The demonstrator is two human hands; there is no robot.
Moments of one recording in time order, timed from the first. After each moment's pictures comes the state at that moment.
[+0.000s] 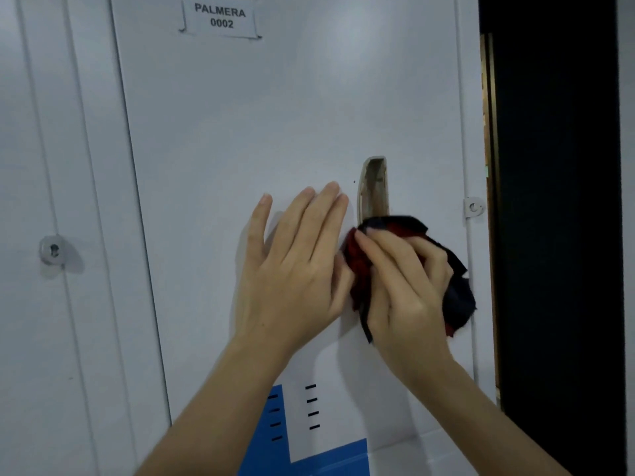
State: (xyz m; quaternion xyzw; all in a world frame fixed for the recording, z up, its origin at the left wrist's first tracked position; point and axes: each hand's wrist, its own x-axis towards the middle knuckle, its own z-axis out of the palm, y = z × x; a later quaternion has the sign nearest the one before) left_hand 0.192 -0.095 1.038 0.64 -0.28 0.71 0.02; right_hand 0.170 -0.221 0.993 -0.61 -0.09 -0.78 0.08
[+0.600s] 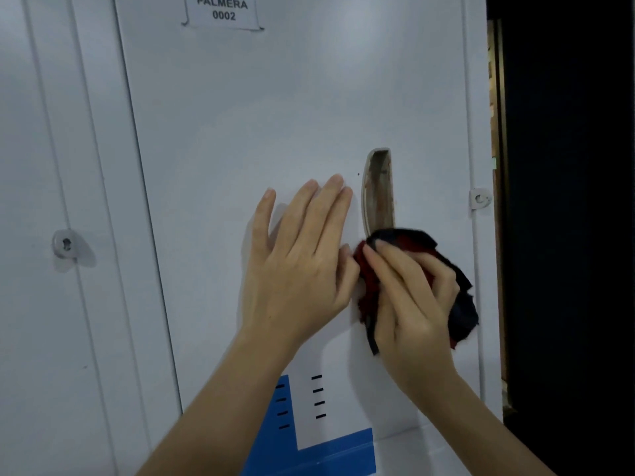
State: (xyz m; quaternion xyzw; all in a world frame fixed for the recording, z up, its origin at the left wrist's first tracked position) left_hand 0.192 -0.096 1.037 0.65 -0.28 0.71 0.02; right_hand 0.175 -0.225 0.970 -0.60 -0.10 -0.79 0.07
